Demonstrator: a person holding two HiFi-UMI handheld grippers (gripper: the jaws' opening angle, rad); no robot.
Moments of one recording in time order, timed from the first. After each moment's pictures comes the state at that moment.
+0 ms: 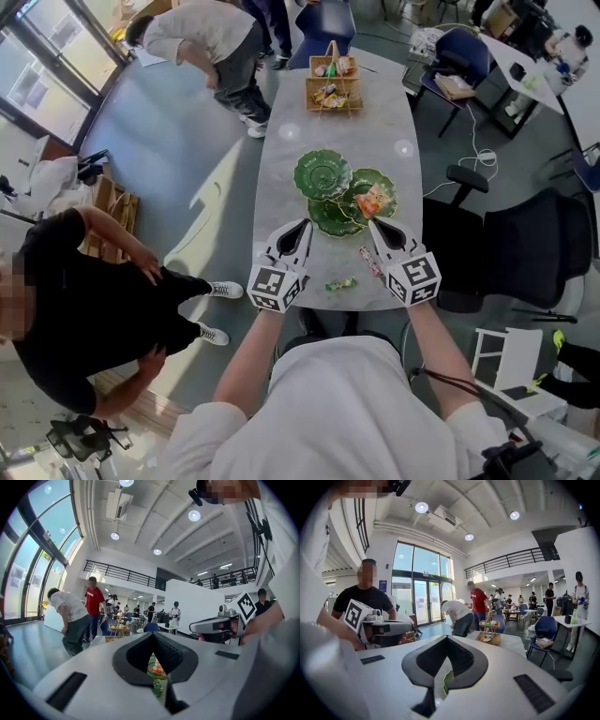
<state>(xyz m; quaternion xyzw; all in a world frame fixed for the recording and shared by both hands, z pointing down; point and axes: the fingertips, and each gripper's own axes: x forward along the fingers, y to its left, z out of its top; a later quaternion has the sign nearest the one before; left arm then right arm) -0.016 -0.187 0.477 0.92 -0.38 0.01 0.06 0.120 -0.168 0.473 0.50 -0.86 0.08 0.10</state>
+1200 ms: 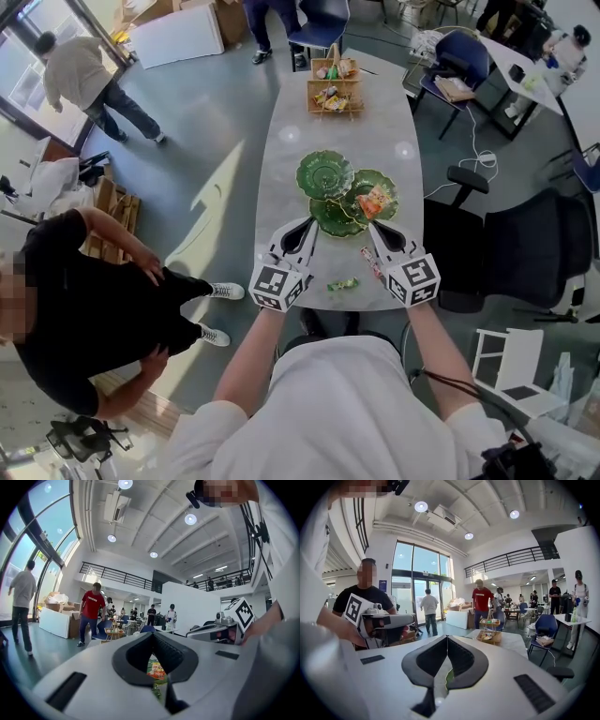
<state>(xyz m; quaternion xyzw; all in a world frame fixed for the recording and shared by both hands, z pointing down) -0.009 -0.182 0.457 0.93 -0.36 -0.01 0.05 0.117 -0.161 0.478 0.50 -0.85 0.09 0.11</state>
